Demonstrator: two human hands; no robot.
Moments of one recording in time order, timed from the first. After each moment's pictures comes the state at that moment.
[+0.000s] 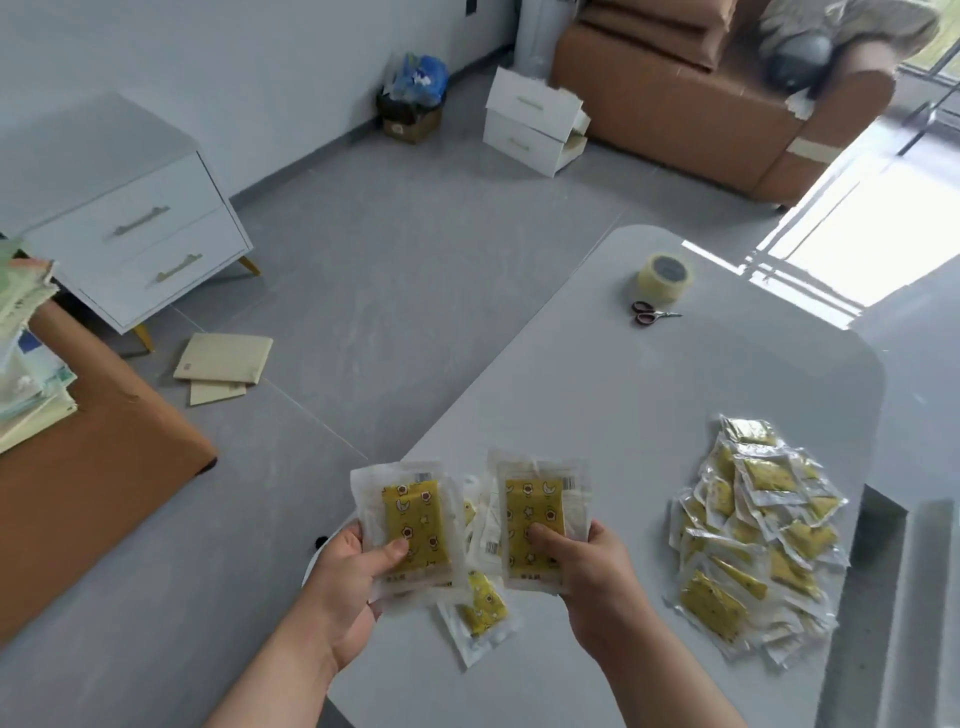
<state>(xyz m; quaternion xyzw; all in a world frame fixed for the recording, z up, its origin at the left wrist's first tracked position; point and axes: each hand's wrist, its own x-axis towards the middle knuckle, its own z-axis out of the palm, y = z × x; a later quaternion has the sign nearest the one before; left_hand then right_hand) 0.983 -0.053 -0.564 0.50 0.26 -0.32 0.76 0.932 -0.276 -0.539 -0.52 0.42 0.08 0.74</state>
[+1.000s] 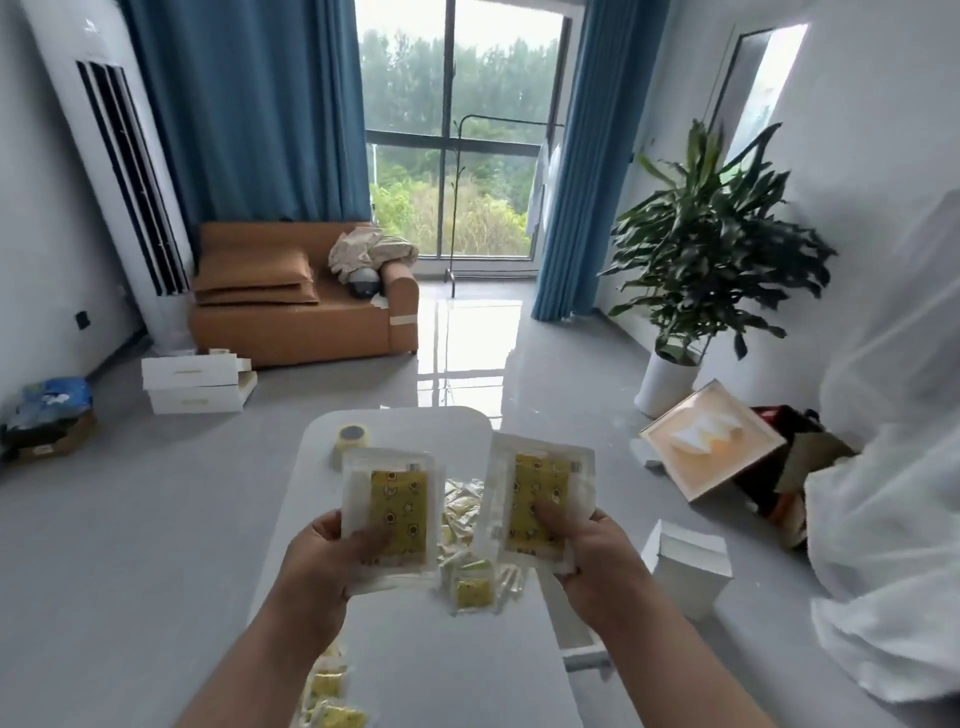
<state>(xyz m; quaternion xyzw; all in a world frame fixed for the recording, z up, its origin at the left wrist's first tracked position) 0.860 -0.120 -0.220 0.54 -0.16 -0.44 0.70 0.639 -0.245 -0.186 -0.36 0.36 -0.36 0.79</state>
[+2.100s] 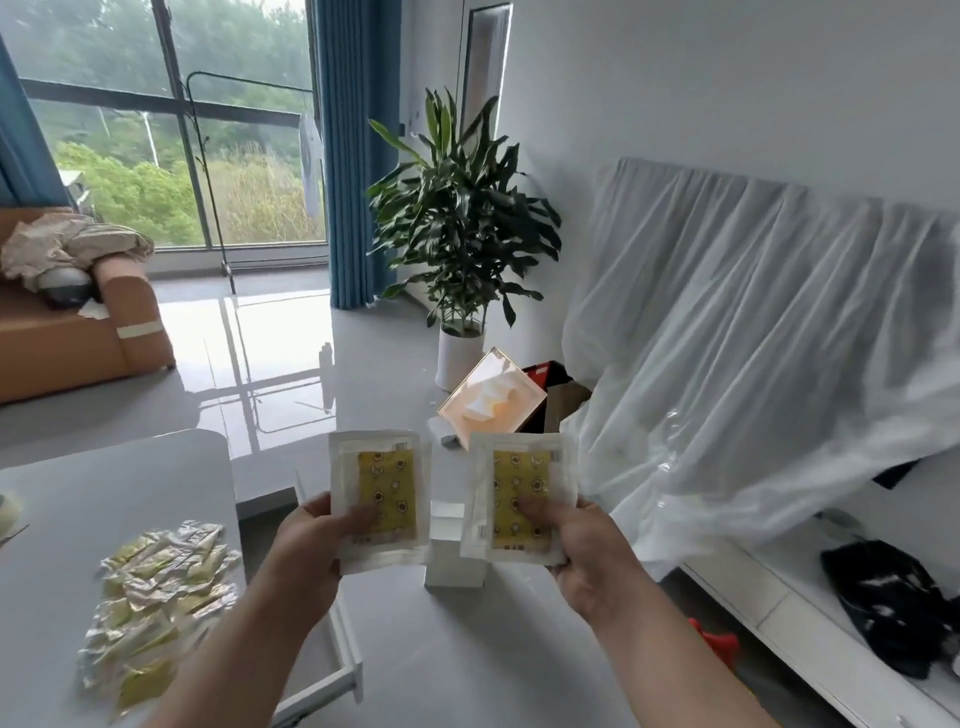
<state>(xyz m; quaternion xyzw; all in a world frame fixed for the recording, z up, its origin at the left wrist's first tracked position) 0.460 -0.431 -0.229 0.47 -0.22 -0.59 0.62 0.206 -0.450 -0.176 -0.30 0.48 -0.48 0.67</state>
